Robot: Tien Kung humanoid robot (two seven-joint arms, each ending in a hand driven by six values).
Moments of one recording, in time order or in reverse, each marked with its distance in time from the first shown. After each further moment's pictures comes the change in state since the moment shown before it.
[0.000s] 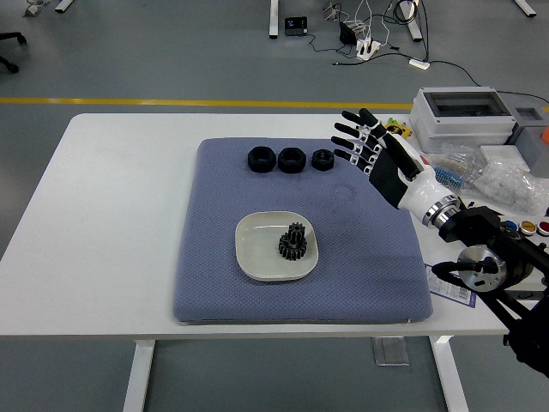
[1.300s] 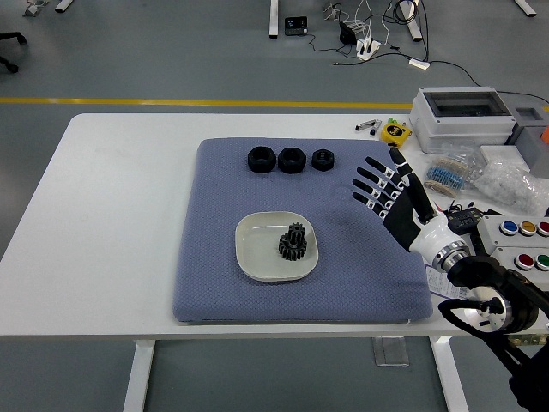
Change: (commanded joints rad) left arm 0.004 0.004 0.024 0.000 -0.011 -0.011 -0.001; right arm -0.168 0.035 0.085 -0.001 -0.094 -0.014 -0.031
